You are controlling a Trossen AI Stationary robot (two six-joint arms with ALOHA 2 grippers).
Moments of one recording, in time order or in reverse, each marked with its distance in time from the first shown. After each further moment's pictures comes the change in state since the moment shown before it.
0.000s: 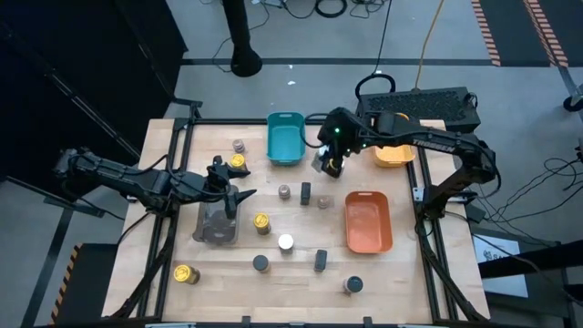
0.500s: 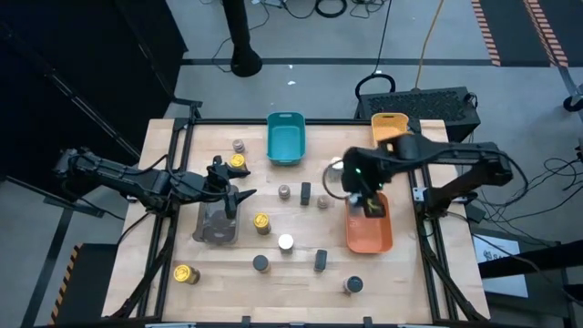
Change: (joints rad) left arm 0.000 0.000 0.000 0.000 0.000 -0.006; right arm 0.290 -0.158 -0.089 -0.310 -0.182 -0.191
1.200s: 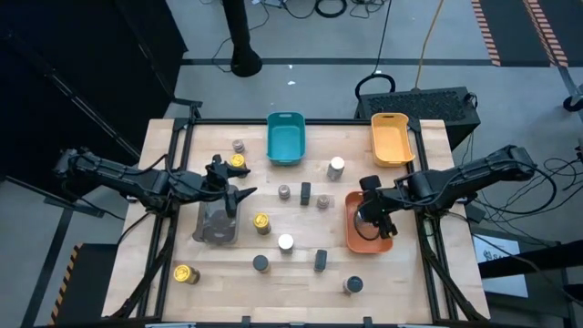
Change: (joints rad) left arm 0.000 0.000 0.000 0.043 -0.019 0.007; right arm 0.215 -0.288 -0.657 0.471 0.244 -0.054
